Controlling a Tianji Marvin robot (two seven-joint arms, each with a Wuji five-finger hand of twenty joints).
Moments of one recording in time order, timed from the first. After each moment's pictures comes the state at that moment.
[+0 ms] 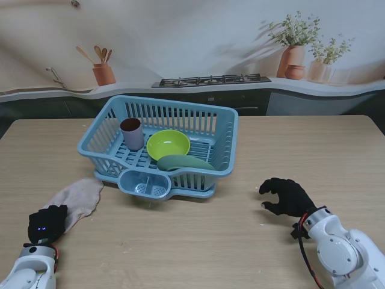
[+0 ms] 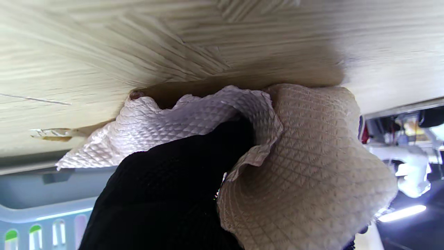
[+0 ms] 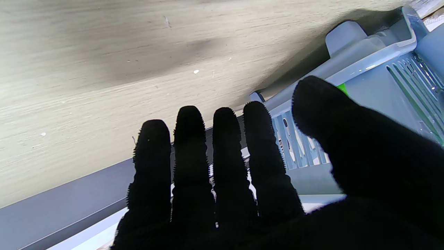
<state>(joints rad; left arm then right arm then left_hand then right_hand) 1.97 -1.08 -1.54 -1.47 1.17 0.19 0.44 -1.82 -1.07 1.52 -1.60 -0.72 -0.34 -0.01 1.13 -0.62 0.94 -0.16 0.86 0.31 1.00 0.47 0.94 0.49 0.71 0.64 0.89 0.60 1.13 0.99 0.78 0.66 1.60 0.78 0.52 -0.69 1.07 -0.16 0.60 0.12 0.85 0.33 0.60 0.14 0.81 0.42 0.52 0.14 0.82 0.48 0.26 0.15 1.21 0.59</state>
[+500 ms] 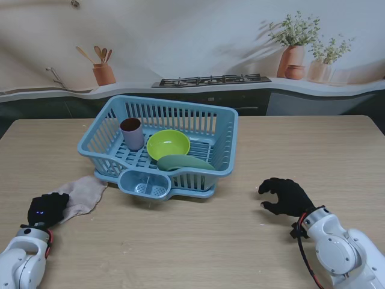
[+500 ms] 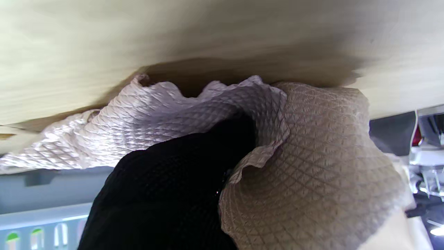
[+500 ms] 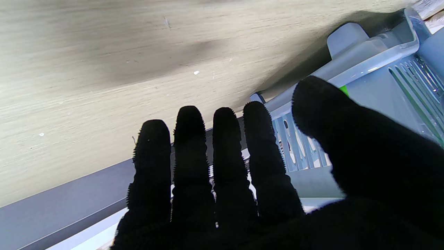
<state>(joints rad) 1.80 -1.04 -1.56 -1.30 1.20 -0.04 0.43 -1.82 -1.07 1.51 -1.59 -0.73 -0.33 -0.01 1.13 -0.65 0.95 -0.16 0.92 0.25 1.08 0.54 0.98 0.46 0.67 0.63 0.88 0.60 1.10 0.97 0.76 0.66 1.59 0.78 0.52 -0.69 1.07 -0.16 0.60 0.12 0.85 0.33 0.60 0.14 0.81 0.42 0.52 0.14 0.82 0.48 0.26 0.15 1.21 0.59</state>
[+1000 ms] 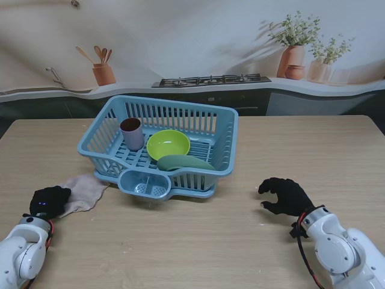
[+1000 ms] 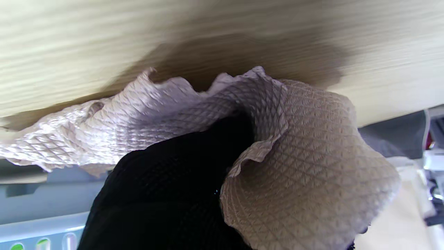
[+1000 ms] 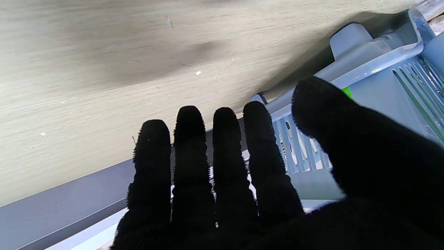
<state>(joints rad) 1.75 -1.02 -1.54 -1.30 1.21 -0.04 0.32 -1.81 -1.07 1.50 -1.59 -0.74 -0.32 -0.01 1.13 -0.65 0.93 -0.16 0.93 0.23 1.00 0.51 0.99 0.44 0.64 0.62 0.88 0.59 1.08 0.96 0.76 0.66 1.58 0.78 0.52 -0.69 1.07 -0.16 0.60 0.12 0.85 0.33 0.60 0.14 0.81 0.42 0.52 0.14 0.82 0.48 0.26 0.15 1.21 0.59</state>
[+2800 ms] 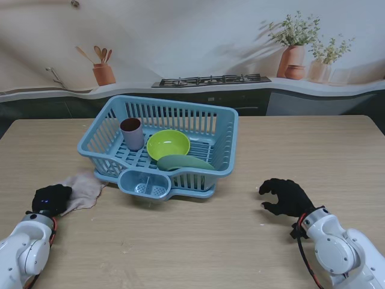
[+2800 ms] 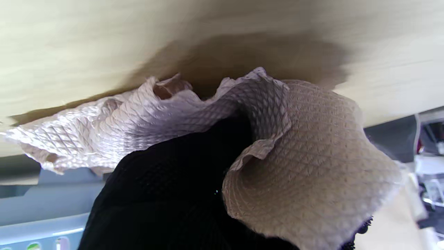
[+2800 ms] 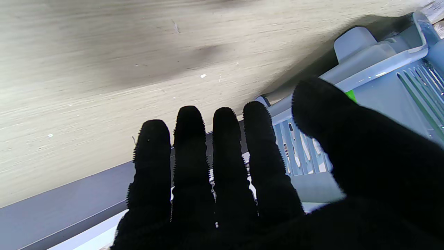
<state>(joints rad) 1.74 -1.03 -1.53 -1.33 1.20 0.01 0.26 -1.82 -1.07 1.50 -1.59 -0.75 -0.31 -0.01 1.13 -0.64 0.93 -0.16 0.93 0.26 0.95 0.49 0.99 0.44 0.63 0.62 0.88 0.59 1.08 0.96 0.76 0.66 1.57 0.78 0.52 -0.69 1.07 -0.16 0.60 0.12 0.85 0.33 0.60 0.14 0.81 0.42 0.52 0.14 0.82 0.48 0.26 0.15 1.21 0.59</state>
